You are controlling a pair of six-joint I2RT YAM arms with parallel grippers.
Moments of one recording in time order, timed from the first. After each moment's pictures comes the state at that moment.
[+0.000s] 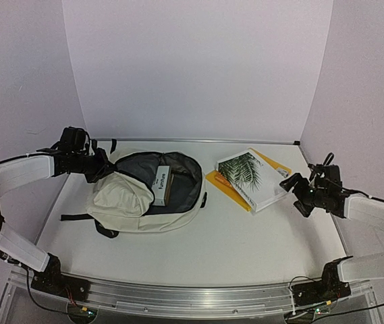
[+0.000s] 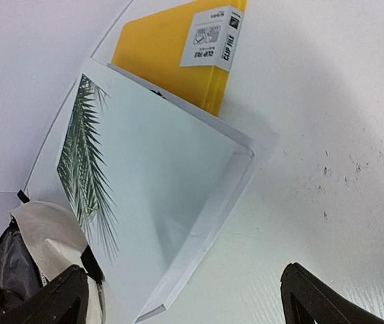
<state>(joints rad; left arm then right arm) -0.24 1.39 0.94 -0.26 0.36 -0.81 0.15 1.15 0.56 -0.11 -0.15 0.90</state>
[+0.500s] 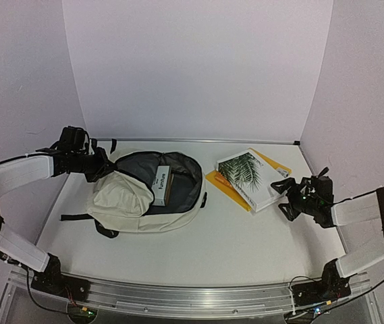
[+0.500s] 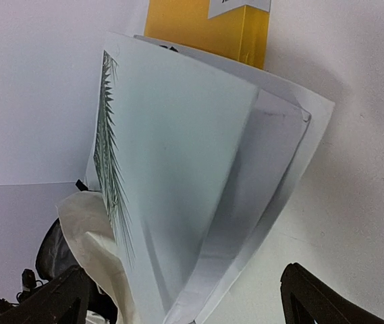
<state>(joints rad) -0.24 1.38 0.94 -0.25 0.37 -0.81 0.13 1.40 0.37 0.49 -0.36 1.10</state>
